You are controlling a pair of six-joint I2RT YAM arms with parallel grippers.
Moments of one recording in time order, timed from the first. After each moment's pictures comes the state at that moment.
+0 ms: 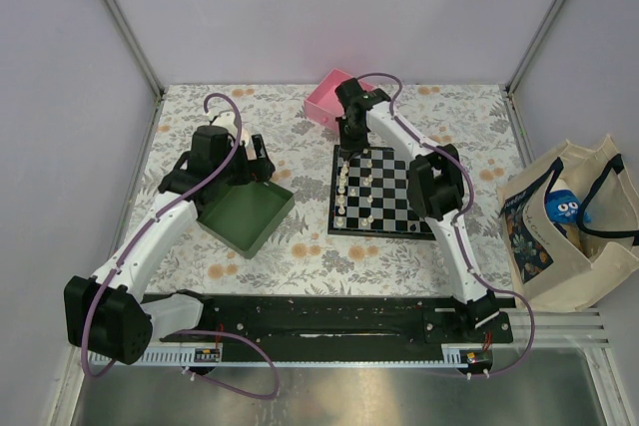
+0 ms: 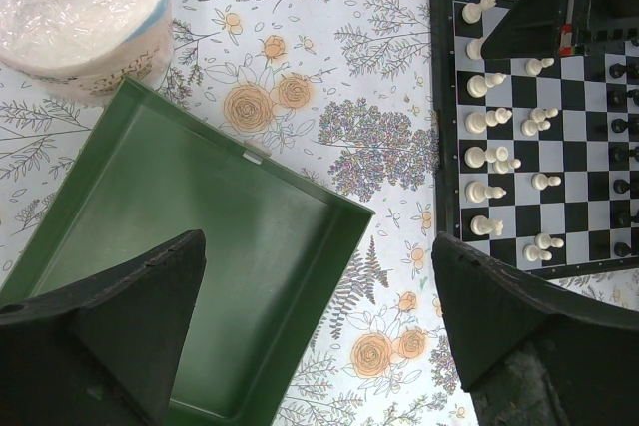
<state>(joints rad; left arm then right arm) -0.29 1.17 0.97 -0.43 0.06 -0.37 0.49 2.47 2.30 -1.02 -0.05 0.39</state>
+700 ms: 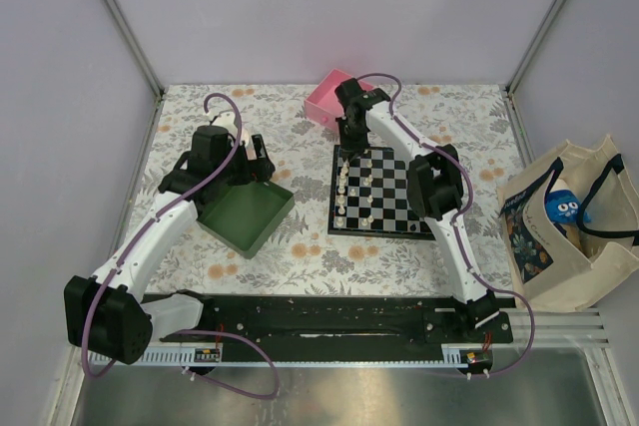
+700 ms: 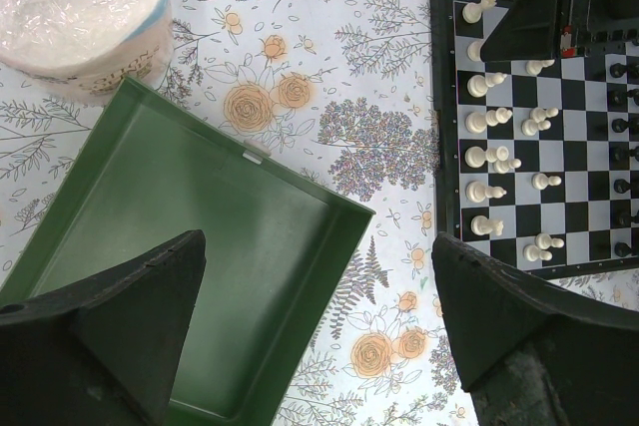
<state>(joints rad) -0.29 1.18 0.97 -0.43 0.06 -0.37 0.49 2.49 2.32 -1.04 -0.05 0.39</state>
